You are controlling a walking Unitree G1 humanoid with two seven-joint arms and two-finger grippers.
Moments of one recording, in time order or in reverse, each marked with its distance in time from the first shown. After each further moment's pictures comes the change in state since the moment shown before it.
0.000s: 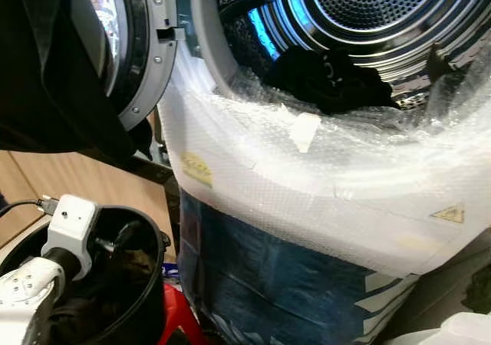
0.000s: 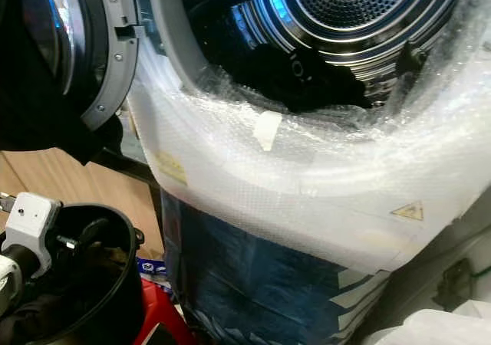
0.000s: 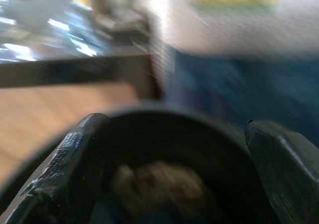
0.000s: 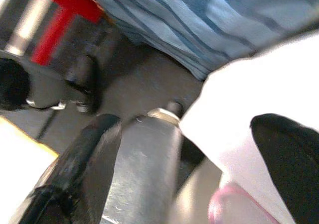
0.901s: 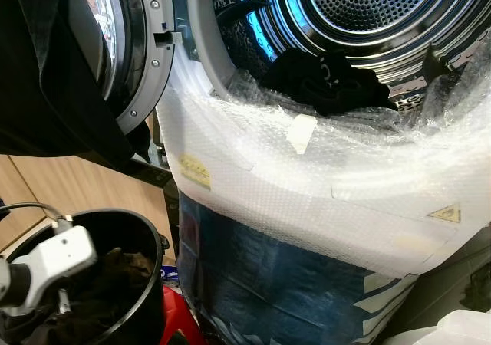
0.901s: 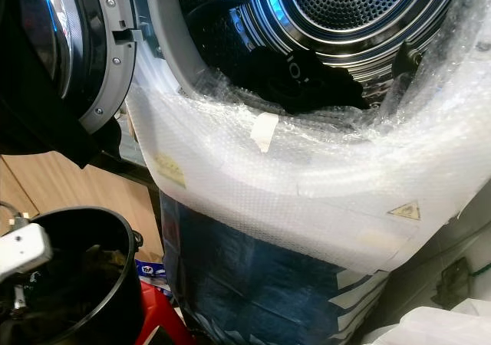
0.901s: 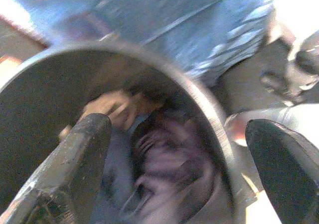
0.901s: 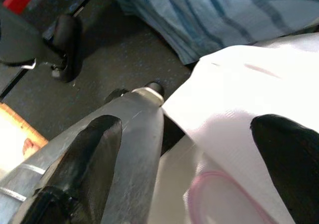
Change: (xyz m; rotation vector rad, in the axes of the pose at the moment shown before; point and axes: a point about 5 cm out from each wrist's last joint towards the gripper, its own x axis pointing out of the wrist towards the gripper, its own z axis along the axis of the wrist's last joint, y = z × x) left arm -0.033 -0.003 0.010 0.392 0.332 -0.616; right arm 0.003 0.004 -0.003 -0.213 0.075 -0.024
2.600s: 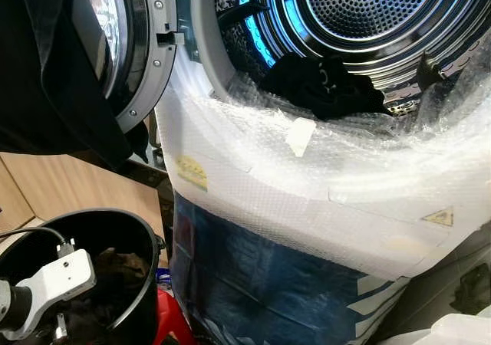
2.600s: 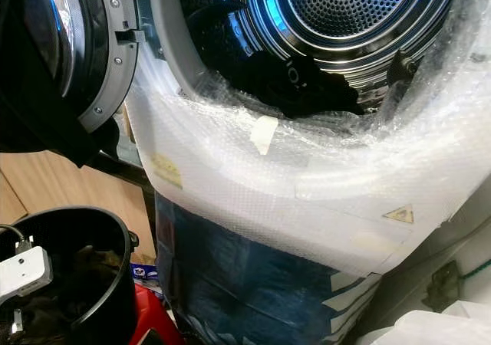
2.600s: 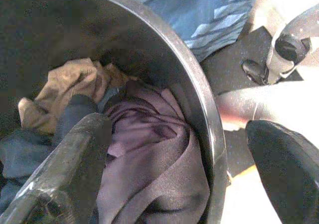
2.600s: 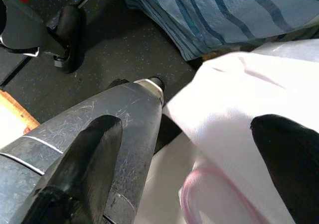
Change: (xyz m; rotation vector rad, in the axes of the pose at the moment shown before) left arm -0.001 -0.009 -0.030 -0.090 0.095 -0.041; right arm -0.001 0.000 -0.004 -0.031 0.004 0.048
